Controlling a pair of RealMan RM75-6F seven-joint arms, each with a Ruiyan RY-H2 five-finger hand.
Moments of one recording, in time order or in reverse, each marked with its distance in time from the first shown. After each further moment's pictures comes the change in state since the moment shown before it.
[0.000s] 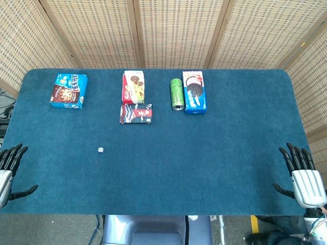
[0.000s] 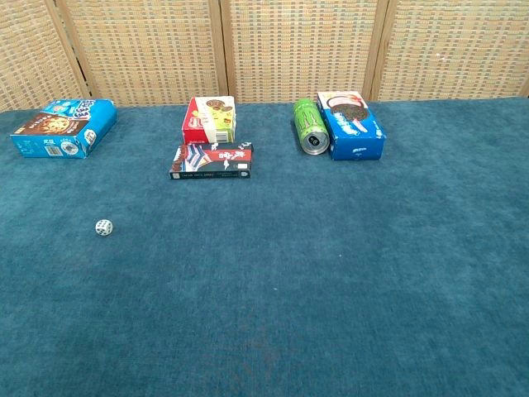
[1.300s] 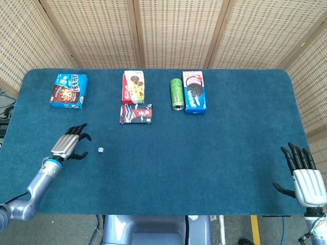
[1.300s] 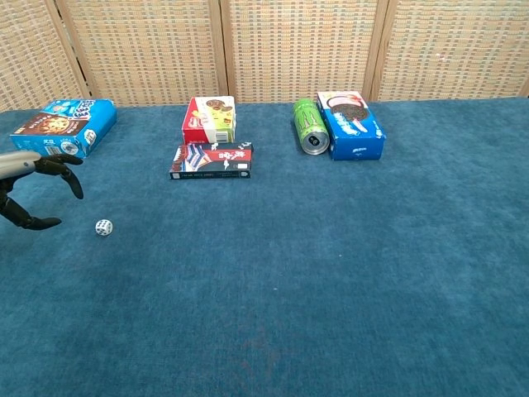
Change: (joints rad) left arm -0.493 -0.371 -0.163 0.415 -0.278 -0.712 -0.044; right arm 0.001 -0.002 0.006 -0.001 0.019 -0.009 0.029
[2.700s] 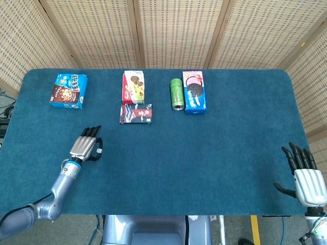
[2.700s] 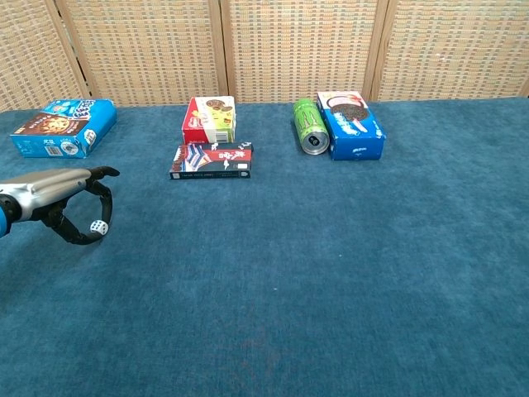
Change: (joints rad) left arm -0.053 -0.173 0.006 0.019 -0.182 0.091 0.340; right arm 0.001 0.003 0.002 0.000 0.011 -0.007 0.015
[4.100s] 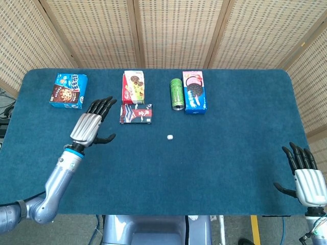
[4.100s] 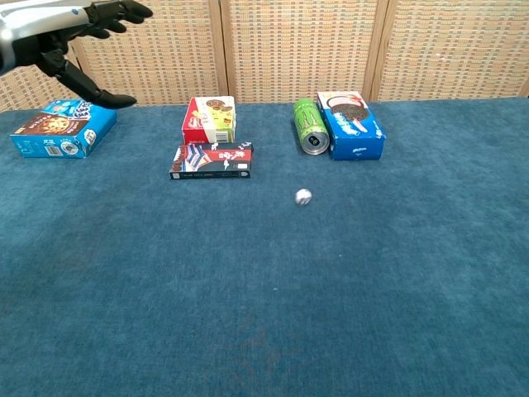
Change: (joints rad) left arm -0.063 0.301 -0.161 -0.564 -0.017 0.198 0.017; right arm -0.001 0.000 0.000 0.002 0.003 -0.001 0.006
